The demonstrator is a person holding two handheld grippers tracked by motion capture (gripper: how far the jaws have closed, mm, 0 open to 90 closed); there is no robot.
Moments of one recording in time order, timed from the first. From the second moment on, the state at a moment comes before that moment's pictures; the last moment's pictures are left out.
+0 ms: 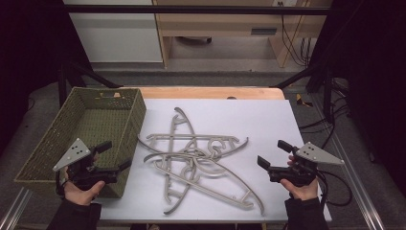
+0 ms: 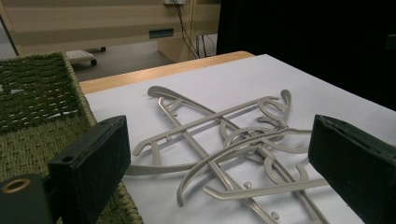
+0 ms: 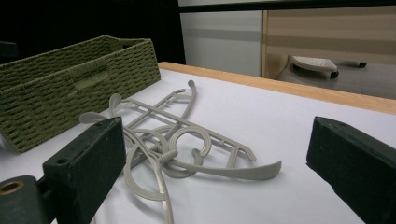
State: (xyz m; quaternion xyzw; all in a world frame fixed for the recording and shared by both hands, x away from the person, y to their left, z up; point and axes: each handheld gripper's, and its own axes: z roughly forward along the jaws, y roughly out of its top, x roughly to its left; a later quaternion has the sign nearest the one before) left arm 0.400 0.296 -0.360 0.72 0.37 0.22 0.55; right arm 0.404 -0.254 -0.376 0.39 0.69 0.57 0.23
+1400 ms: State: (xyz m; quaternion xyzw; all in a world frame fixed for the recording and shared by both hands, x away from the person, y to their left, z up) left arm 0.399 0.303 -0.357 0.72 0.37 0.23 0.54; right arm 0.448 -0.168 -0.441 0.37 0.85 0.35 0.12
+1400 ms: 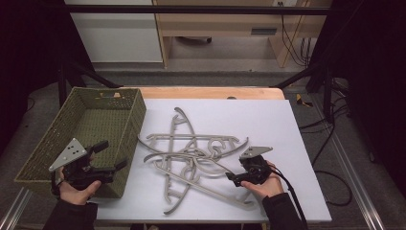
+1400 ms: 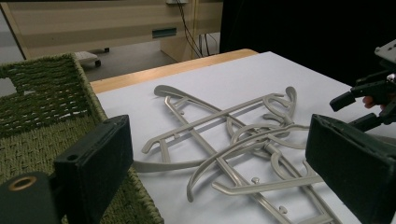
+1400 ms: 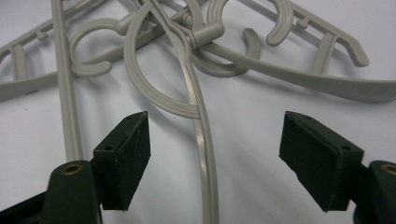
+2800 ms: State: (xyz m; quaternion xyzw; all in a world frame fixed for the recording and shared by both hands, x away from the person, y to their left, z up) left arm 0.397 0.294 -0.357 0.73 0.36 0.23 0.53; right arm 0.460 -0.152 -0.460 0.35 0.88 0.30 0.07
